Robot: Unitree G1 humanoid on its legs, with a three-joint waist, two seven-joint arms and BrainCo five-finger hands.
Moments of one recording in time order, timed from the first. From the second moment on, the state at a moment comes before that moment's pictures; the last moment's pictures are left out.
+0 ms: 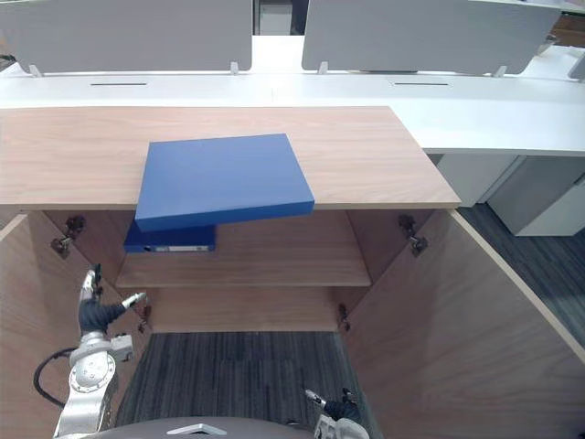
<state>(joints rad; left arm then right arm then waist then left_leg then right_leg) 0.26 0.04 0.13 -0.06 0.18 -0.14 0.33 0.16 -0.01 -0.24 0.92 0.15 -0.11 -0.14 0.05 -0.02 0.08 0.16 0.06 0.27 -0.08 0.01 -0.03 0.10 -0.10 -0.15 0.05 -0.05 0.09</state>
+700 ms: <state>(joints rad) 0.12 0.23 -0.14 -0.38 0.70 -0.17 0.41 0.14 -0.04 -0.17 0.96 0.16 -0.12 -0.14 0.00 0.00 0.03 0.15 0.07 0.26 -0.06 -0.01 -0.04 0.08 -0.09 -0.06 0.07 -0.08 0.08</state>
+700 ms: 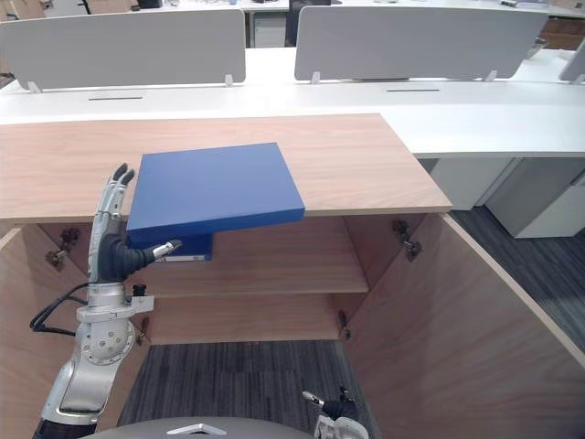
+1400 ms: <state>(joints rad) -0.07 0.43 -0.20 -0.13 1.01 -0.07 0.40 0.11 -0.05 -0.16 0.97 0.16 -0.10 -0.13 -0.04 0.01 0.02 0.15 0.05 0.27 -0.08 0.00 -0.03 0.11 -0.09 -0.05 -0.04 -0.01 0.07</state>
